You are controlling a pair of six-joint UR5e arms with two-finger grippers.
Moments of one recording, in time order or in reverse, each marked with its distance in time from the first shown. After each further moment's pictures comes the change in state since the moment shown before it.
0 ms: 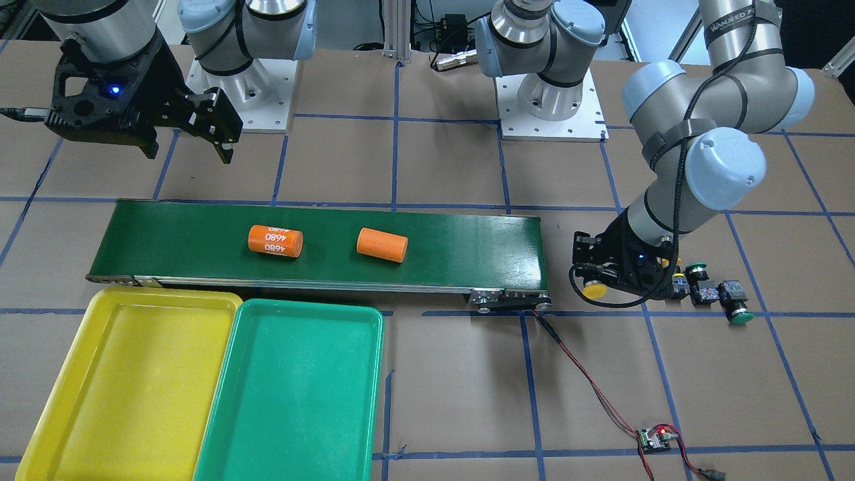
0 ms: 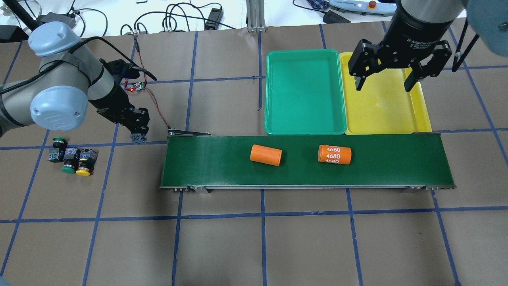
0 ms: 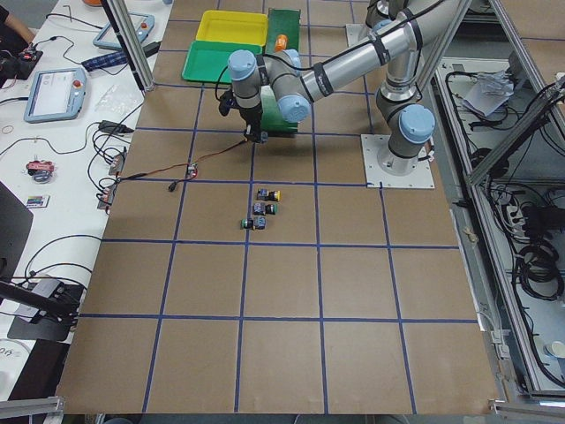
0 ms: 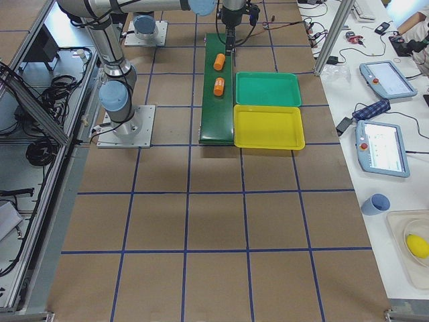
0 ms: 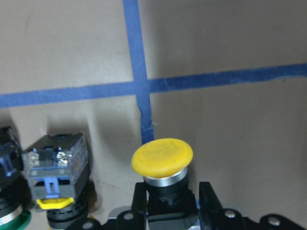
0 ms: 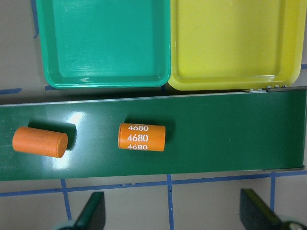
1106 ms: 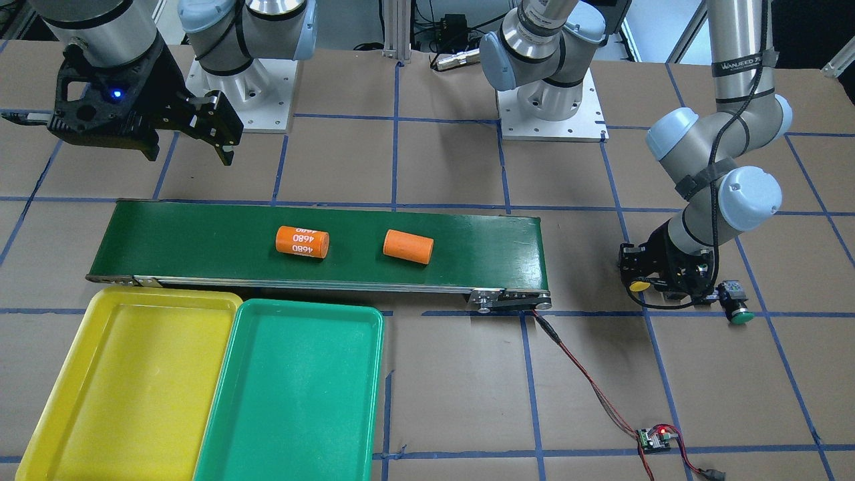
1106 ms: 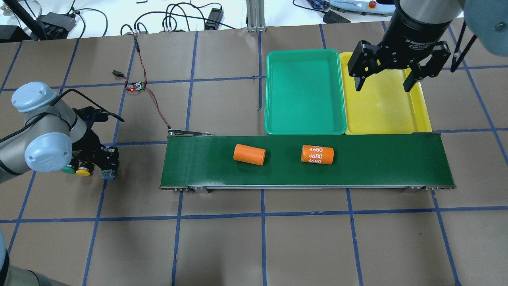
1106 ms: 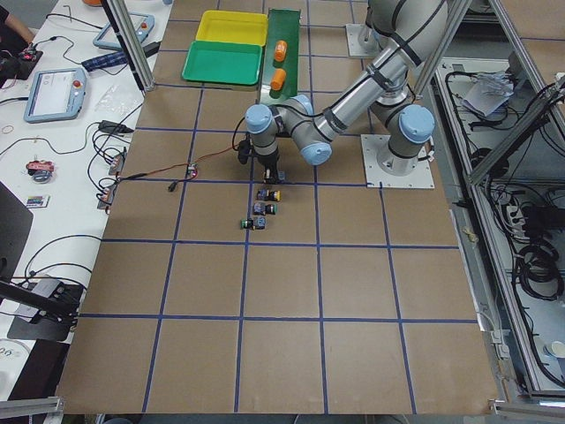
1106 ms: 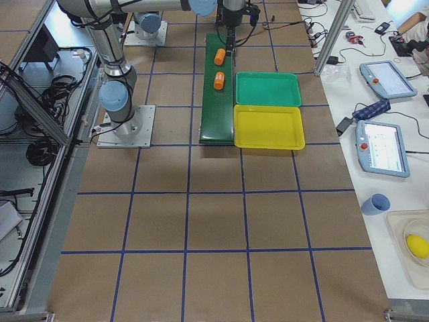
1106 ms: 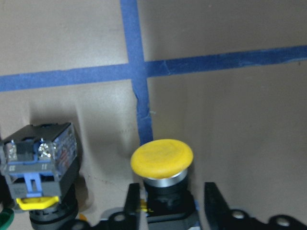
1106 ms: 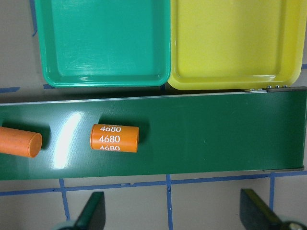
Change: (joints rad) left arm 0.272 -0.081 -0.219 0.258 0.106 0.103; right arm 0.001 0.006 0.002 0.000 -0.006 -0.003
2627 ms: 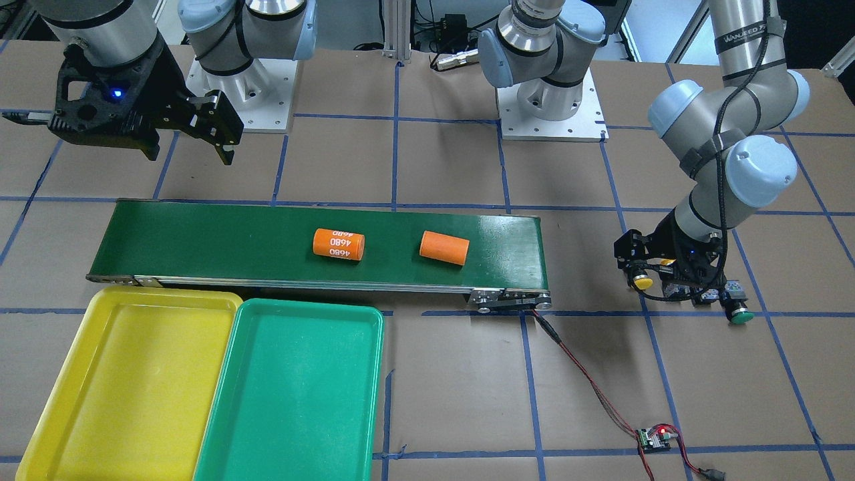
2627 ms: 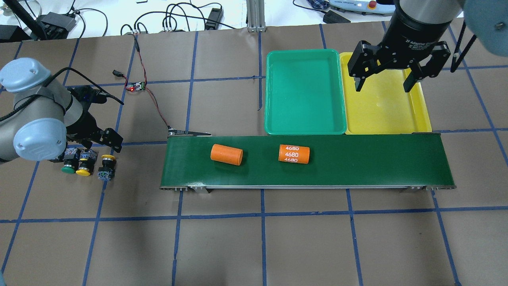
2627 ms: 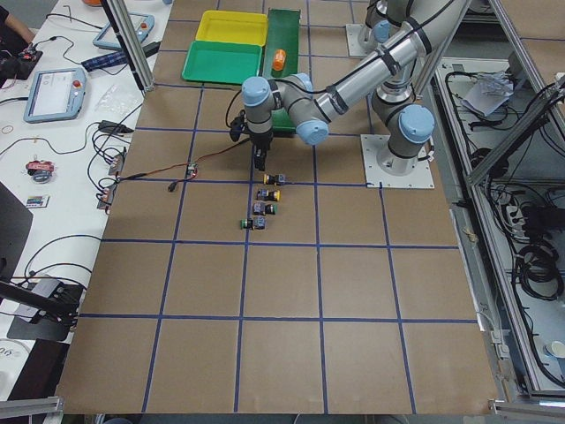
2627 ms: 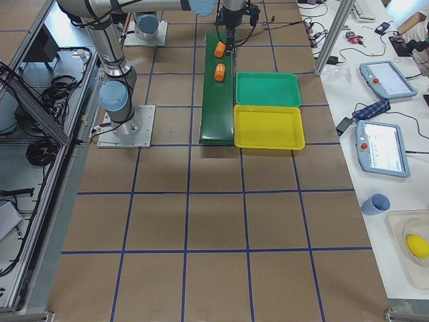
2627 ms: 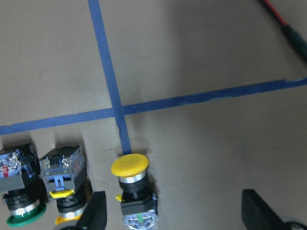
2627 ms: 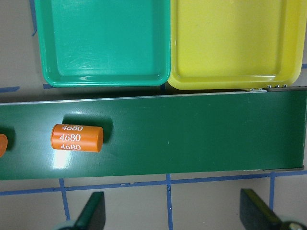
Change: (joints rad) left arm -0.035 0.073 0.036 -0.029 0.000 0.039; right arm 0.000 0.000 0.001 0.001 0.000 0.000
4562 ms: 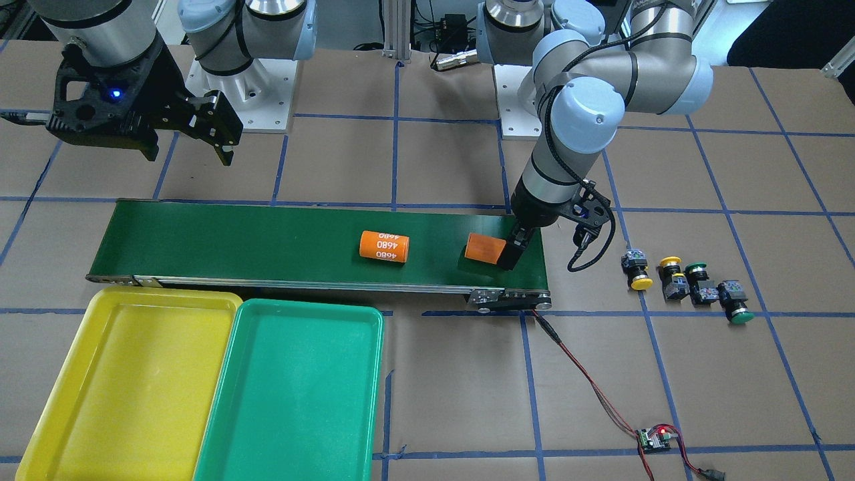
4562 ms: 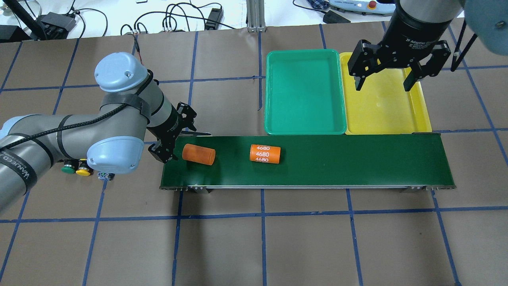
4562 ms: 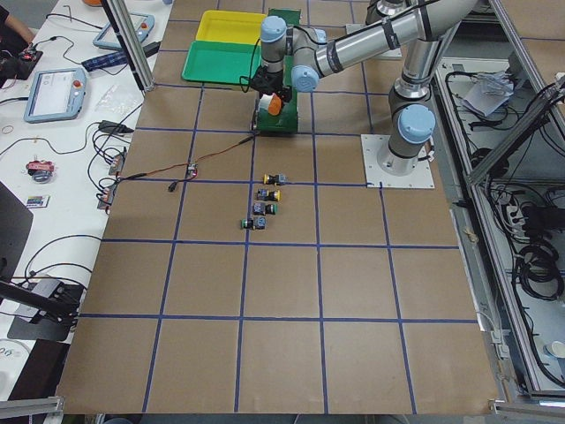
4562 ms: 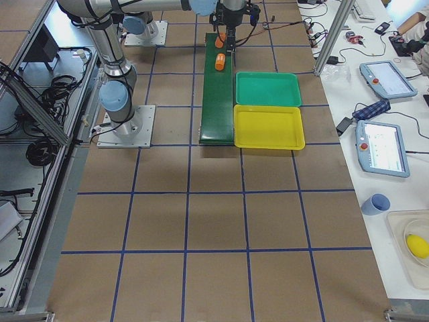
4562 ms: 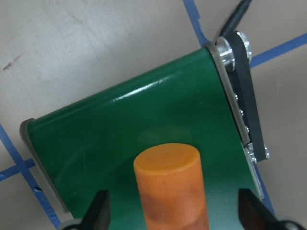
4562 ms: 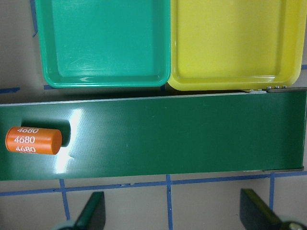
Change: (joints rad) left arm -0.453 0.112 0.033 -0.066 -0.080 -1.628; right arm 0.000 0.001 -0.004 0.000 0.000 0.000
